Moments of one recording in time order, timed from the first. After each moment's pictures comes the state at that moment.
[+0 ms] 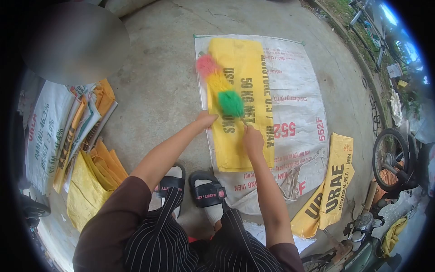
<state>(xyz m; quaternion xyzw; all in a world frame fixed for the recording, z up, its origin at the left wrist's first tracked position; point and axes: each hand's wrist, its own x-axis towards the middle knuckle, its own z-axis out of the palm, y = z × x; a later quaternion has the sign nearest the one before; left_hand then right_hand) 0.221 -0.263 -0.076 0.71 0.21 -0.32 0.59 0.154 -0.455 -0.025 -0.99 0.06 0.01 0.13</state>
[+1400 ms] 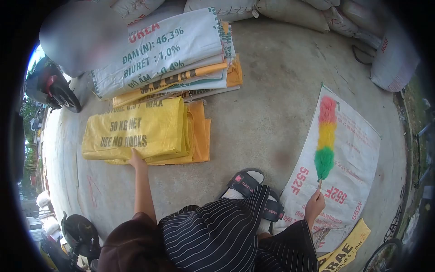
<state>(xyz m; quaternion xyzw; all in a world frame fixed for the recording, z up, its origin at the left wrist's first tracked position) -0.235 0.188 0.018 0.31 0.62 0.53 0.49 0.066 -0.404 0.044 -0.96 0.03 -0.08 0.27</state>
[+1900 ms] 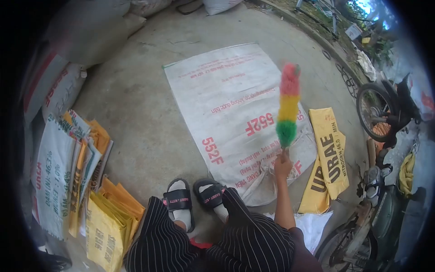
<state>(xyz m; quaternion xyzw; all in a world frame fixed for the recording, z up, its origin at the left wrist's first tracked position) -0.231 0.121 -0.053 0.45 0.71 0.14 0.52 -0.008 -0.595 -0.006 -0.89 0.33 -0.17 0.25</state>
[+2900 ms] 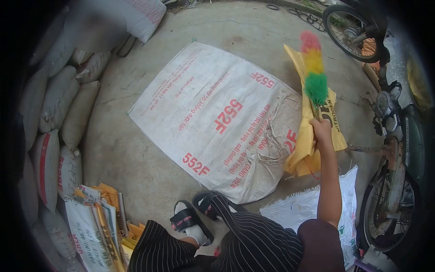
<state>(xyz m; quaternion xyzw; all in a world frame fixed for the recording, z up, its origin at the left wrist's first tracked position) -0.038 -0.023 0.093 0.92 0.22 -0.20 0.27 -0.067 -0.745 0.120 -0.64 0.49 -0.19 0.56</state>
